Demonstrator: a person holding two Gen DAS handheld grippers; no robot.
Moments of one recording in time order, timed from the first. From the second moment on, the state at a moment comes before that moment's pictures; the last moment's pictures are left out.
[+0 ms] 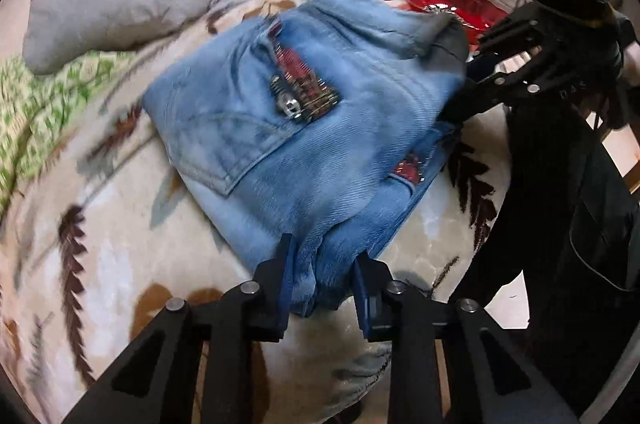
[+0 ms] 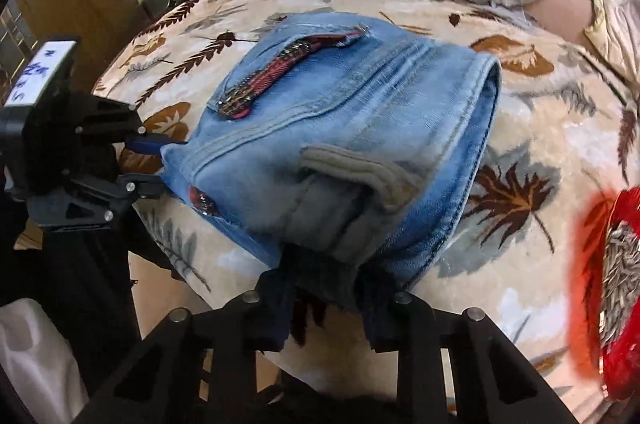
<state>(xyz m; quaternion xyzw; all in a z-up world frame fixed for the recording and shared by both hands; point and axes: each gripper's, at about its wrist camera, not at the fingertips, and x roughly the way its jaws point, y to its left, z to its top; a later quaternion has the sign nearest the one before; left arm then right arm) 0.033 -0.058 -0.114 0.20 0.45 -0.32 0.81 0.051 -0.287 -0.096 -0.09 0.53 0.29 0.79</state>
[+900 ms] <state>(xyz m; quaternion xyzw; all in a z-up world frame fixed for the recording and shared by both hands) 0.218 -0.023 -0.090 -0.08 0.54 -0.23 0.81 0.167 -0.337 -0.070 0.16 0.52 0.20 0.81</state>
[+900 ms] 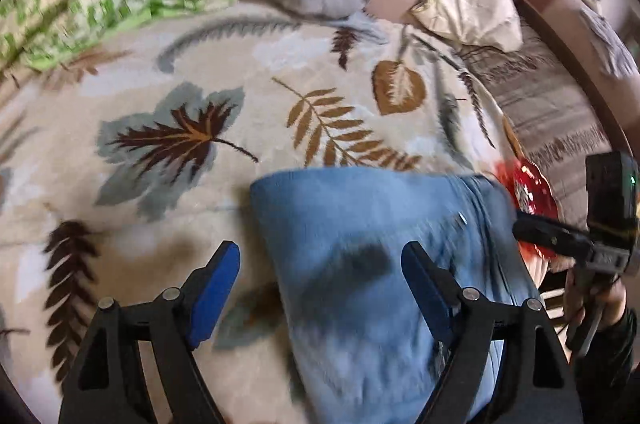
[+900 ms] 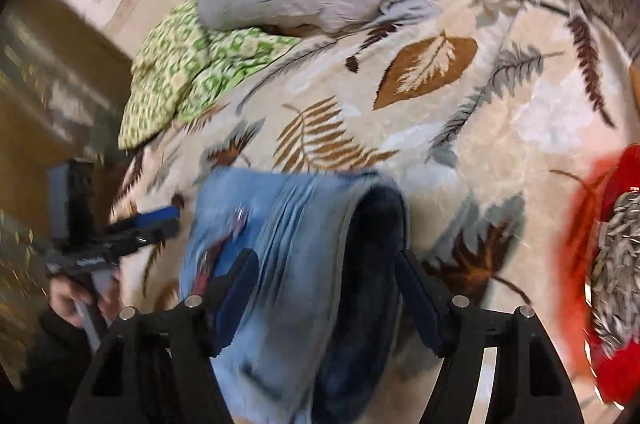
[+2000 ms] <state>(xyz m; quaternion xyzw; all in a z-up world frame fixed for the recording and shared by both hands) 0.157 0.007 -0.096 -0.10 0.56 -0.24 0.79 0.122 -0.358 -0.091 0.18 0.55 0.21 0.79</state>
